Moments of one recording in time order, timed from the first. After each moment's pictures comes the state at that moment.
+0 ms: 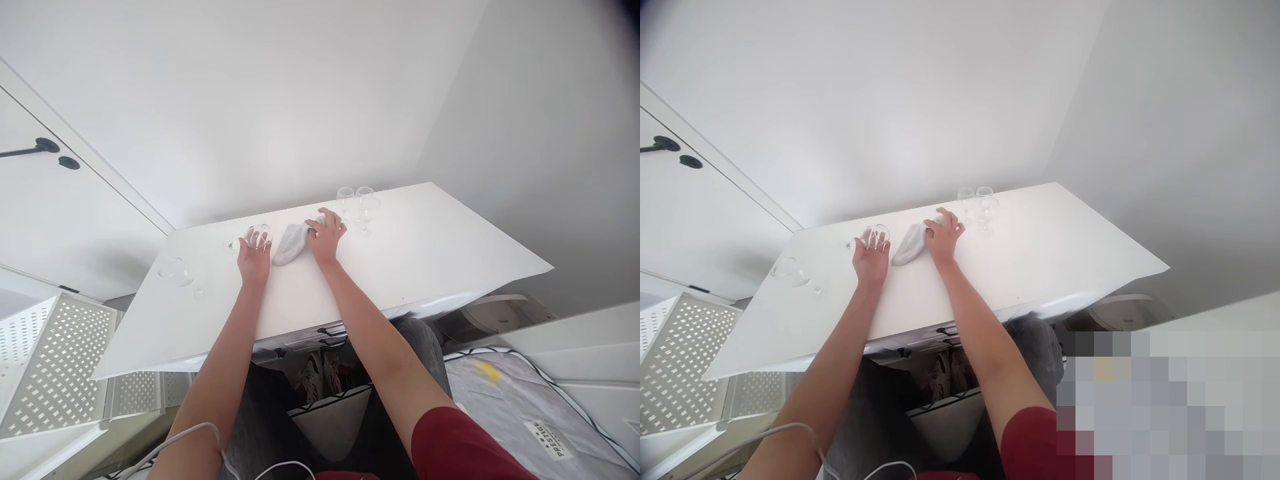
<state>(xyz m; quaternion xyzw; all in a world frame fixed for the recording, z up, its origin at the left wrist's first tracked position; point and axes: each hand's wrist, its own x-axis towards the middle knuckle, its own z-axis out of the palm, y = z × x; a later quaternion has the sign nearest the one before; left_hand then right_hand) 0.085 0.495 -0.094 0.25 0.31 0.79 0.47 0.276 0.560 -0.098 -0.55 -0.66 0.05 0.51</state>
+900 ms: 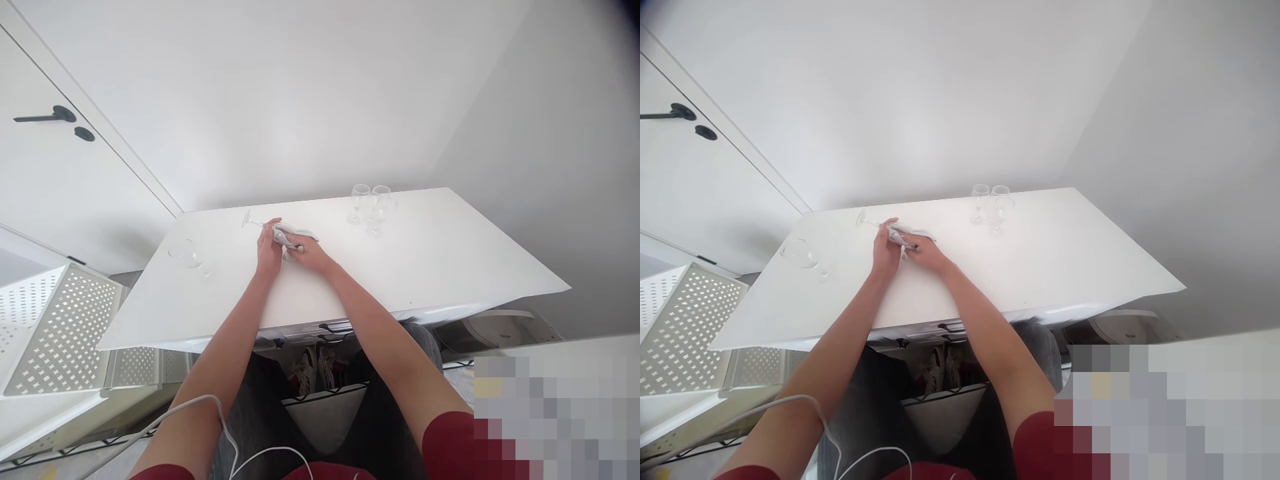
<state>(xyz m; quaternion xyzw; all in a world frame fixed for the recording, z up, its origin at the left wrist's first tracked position) 0.104 0.490 -0.095 0.41 0.34 0.73 0.42 0.249 0.534 -0.103 -0.19 -0.76 0.50 0.37</state>
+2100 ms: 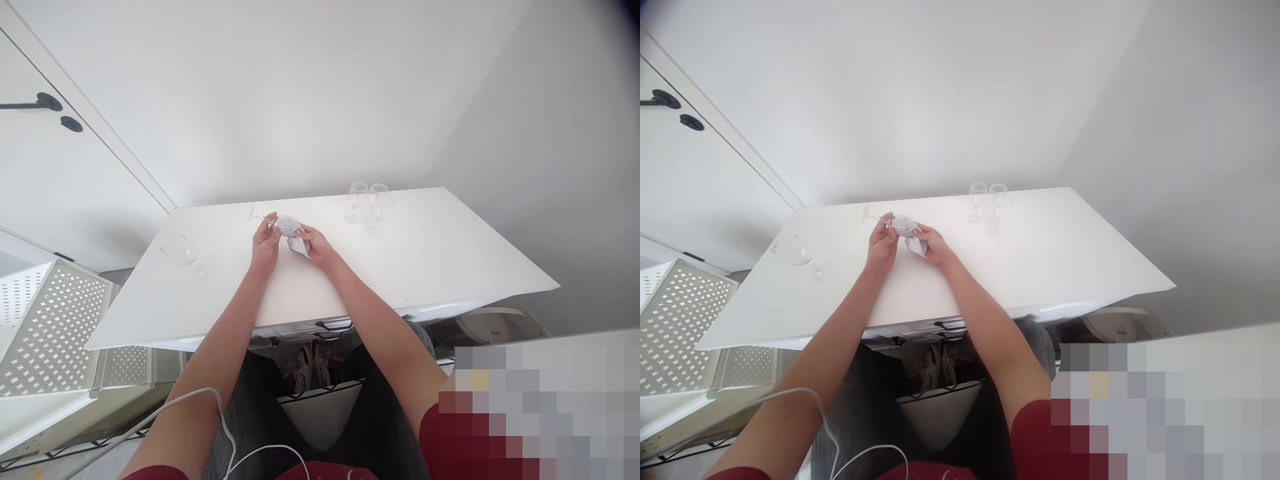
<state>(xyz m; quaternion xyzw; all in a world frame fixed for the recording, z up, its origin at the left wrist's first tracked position) 0.095 0.500 -0.103 0.40 0.33 0.73 0.44 0.252 0.554 -0.106 -0.20 -0.42 0.80 0.39</state>
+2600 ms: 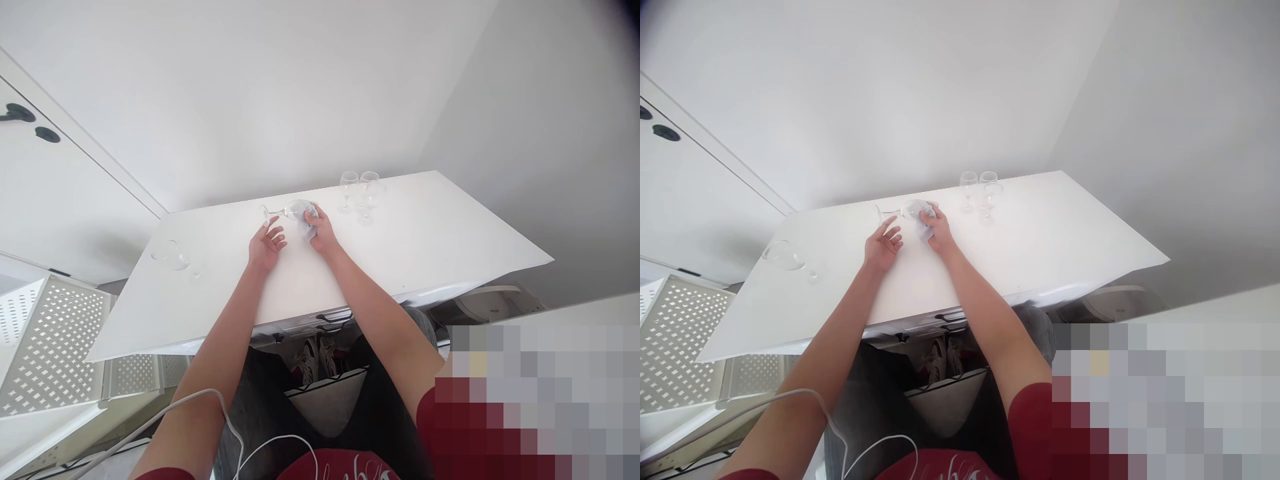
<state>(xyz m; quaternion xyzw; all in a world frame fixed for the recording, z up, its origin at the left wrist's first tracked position) 0.095 0.500 -0.098 0.28 0.40 0.64 0.59 0.268 0.566 -0.101 -0.23 -0.41 0.67 0.58</state>
